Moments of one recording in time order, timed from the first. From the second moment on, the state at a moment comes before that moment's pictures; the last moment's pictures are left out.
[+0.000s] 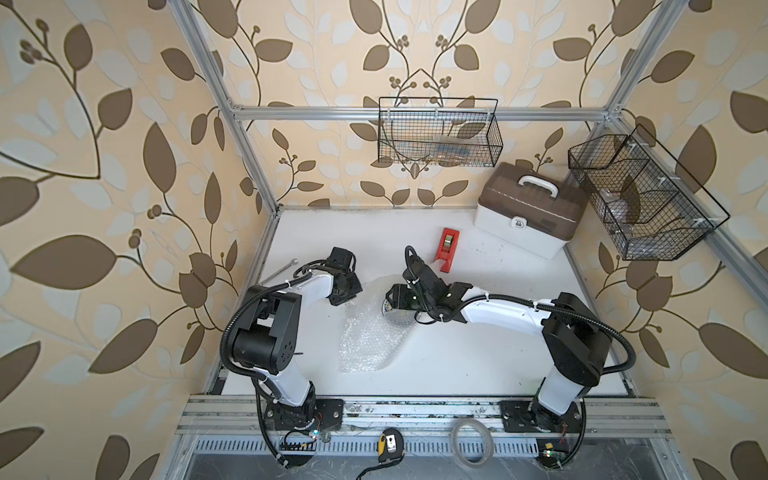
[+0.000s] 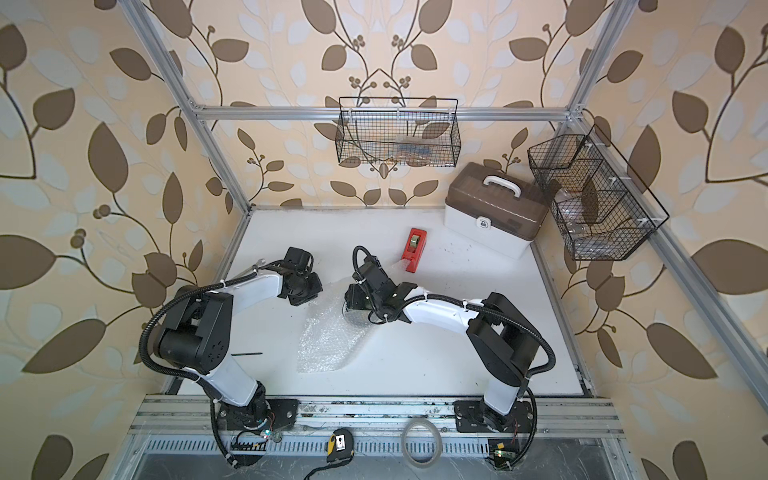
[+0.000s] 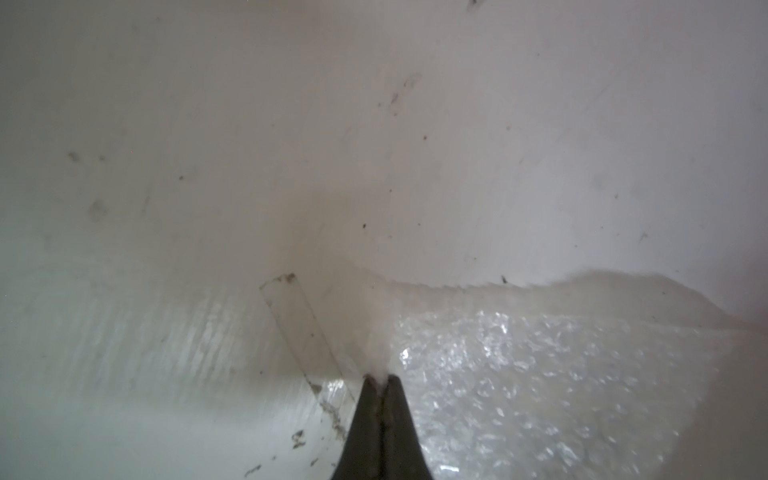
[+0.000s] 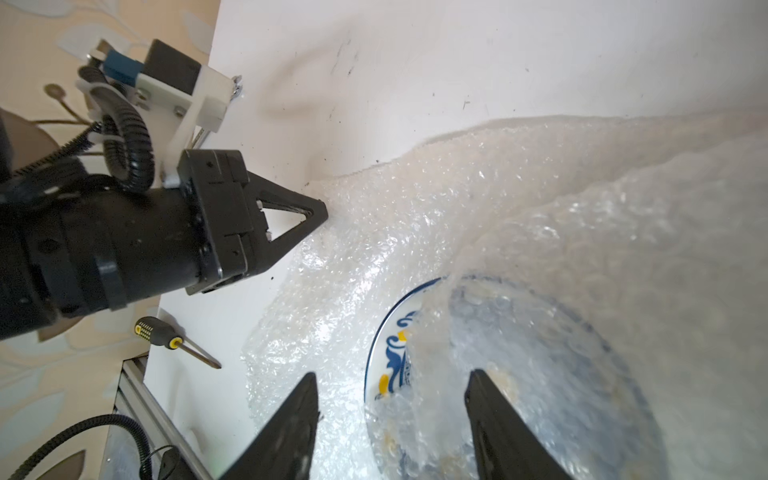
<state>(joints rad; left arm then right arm) -0.21 1.64 0.90 -0.41 0.06 -0.69 0.87 1.73 1.13 -0.17 0.05 0.85</state>
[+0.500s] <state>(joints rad) -0.23 1.52 0.85 -0.43 0.07 -0.70 0.87 1.50 0.91 -0.27 0.23 0.93</state>
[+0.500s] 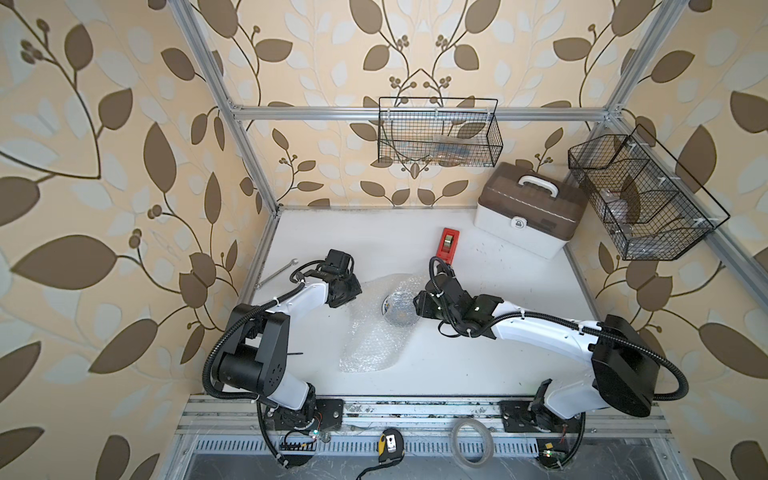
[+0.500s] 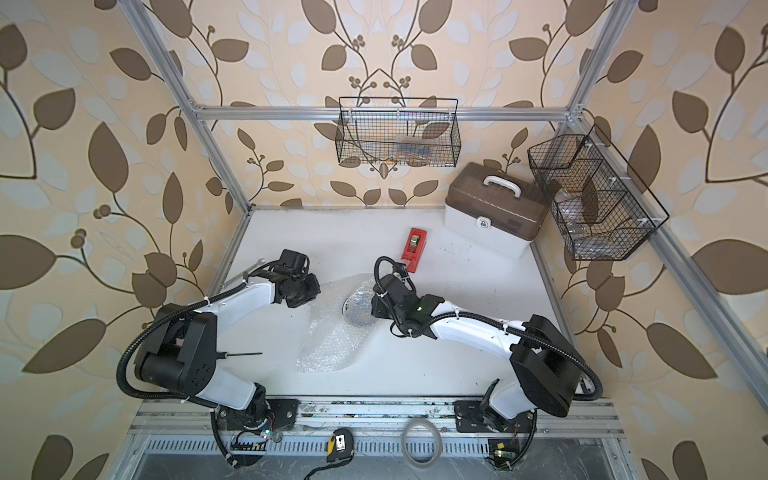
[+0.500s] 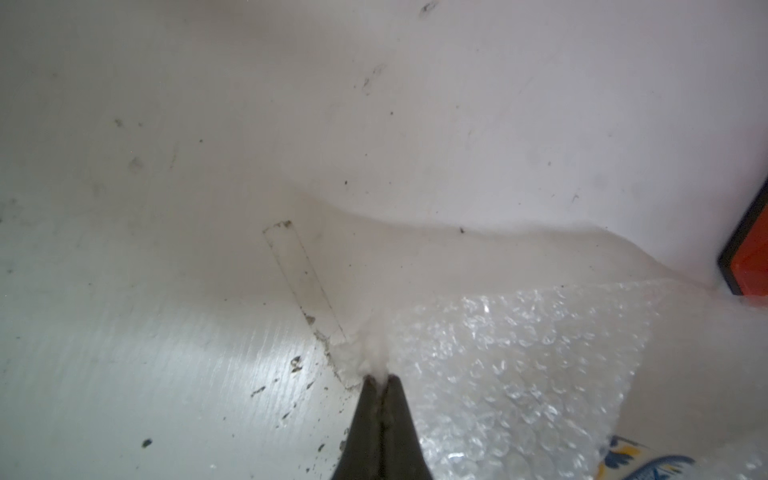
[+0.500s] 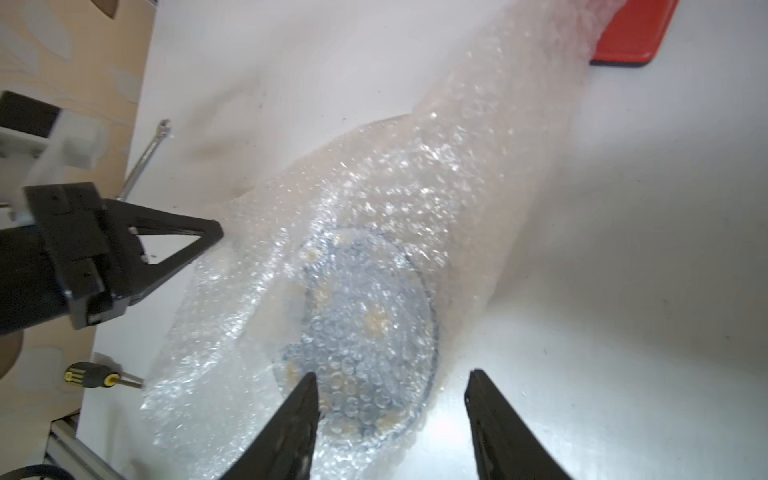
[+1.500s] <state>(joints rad) -0.33 1.29 0.79 -0.45 0.08 -0.74 0.87 1.76 0.95 -0.18 0.14 0.99</state>
